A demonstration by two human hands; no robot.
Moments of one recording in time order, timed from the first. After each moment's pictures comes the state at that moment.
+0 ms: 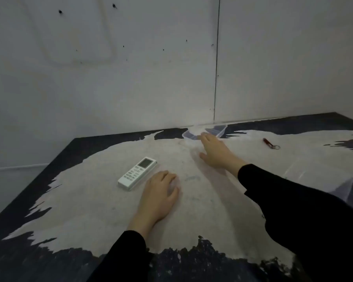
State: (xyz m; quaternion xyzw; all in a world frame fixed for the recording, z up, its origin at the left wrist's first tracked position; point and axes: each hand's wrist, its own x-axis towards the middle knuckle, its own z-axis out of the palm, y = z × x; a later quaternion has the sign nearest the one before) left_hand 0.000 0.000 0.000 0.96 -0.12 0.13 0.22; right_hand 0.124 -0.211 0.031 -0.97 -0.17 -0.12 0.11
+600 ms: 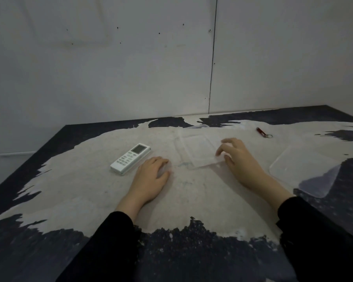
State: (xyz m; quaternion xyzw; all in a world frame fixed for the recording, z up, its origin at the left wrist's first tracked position) left_hand 0.004 0.007 0.000 0.95 -0.14 0.11 0.26; right_hand 0.015 -0.270 0.015 -0.94 -0.16 -0.20 0.24
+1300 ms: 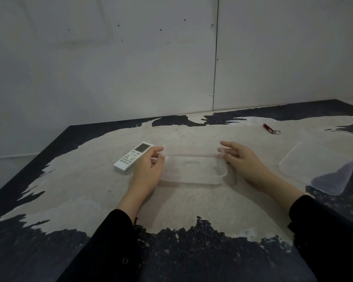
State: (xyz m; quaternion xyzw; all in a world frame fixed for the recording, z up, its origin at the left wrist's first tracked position) left_hand 0.004 0.005 0.013 0.83 -0.03 0.18 0.53; right_hand 0.005 -0.250 0.020 -0.82 -0.06 -0.05 0.57
